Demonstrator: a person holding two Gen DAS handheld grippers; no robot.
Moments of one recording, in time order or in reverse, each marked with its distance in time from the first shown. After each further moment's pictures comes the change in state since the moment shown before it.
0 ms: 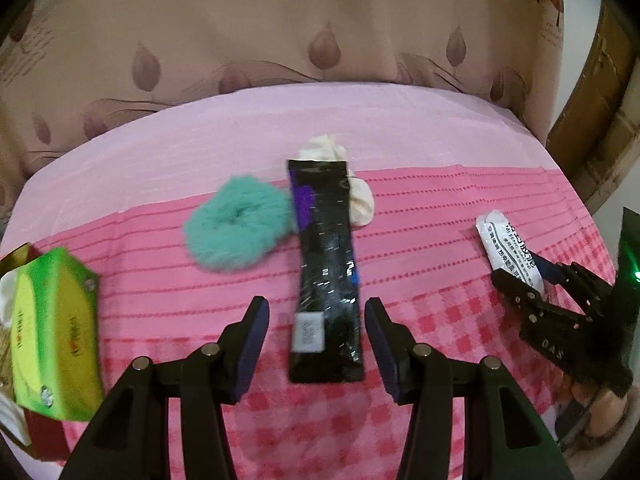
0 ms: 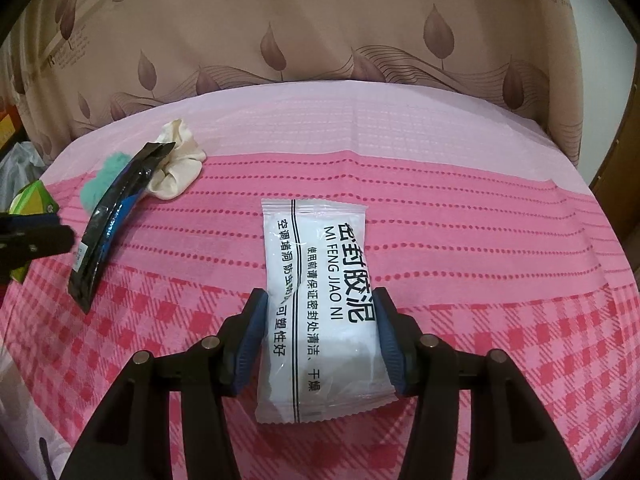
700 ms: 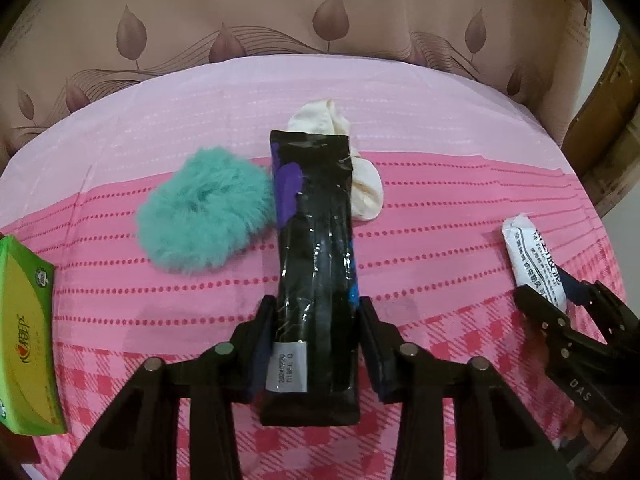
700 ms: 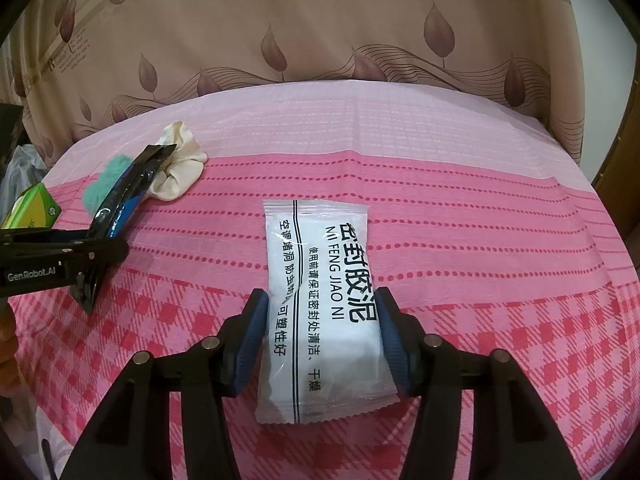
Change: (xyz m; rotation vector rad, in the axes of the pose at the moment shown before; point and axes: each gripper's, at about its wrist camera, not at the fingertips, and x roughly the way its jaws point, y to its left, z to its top) left arm 0.042 0.001 0.003 -0.061 0.047 -0.022; right arm 0.000 0.001 -0.003 0.009 -0.001 0.008
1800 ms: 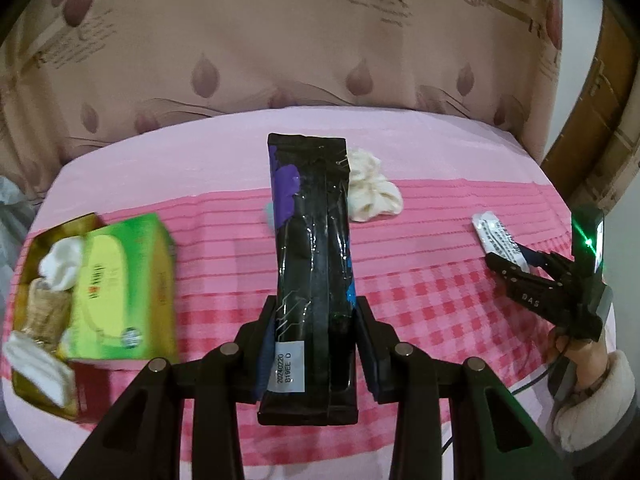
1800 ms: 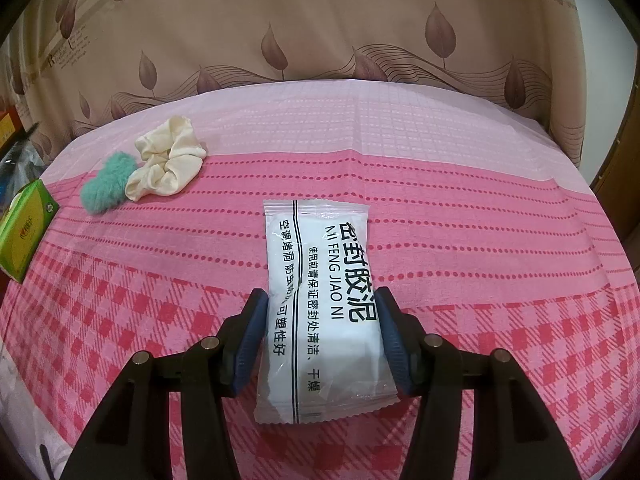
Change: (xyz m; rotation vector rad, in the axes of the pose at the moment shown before) left arm -0.130 0.046 -0.046 0.008 -0.120 0.056; right arm 0.005 0.002 -0.002 -0.005 0.002 -0.005
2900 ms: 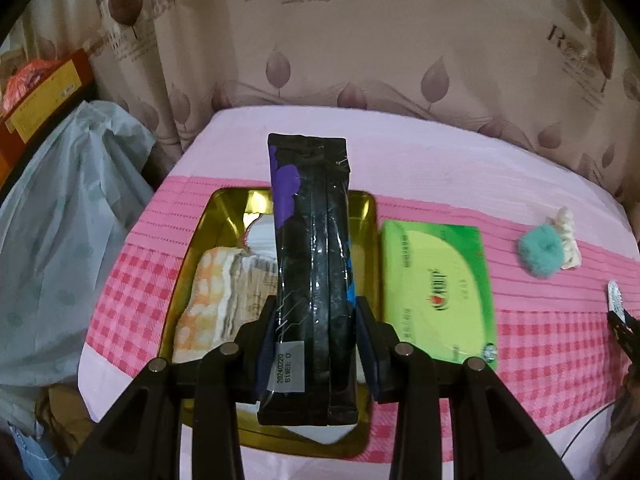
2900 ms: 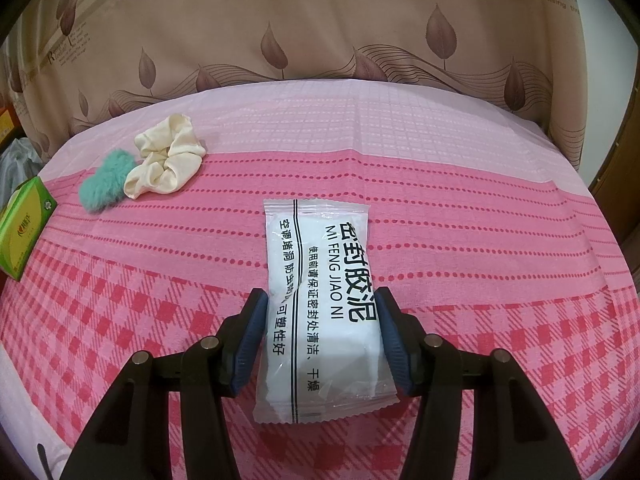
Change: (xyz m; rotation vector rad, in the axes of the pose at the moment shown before) left arm -0.030 0.237 -0.010 -0.251 0.048 0.277; right arm 0.001 0.000 -0.001 -0.005 0.002 -0.006
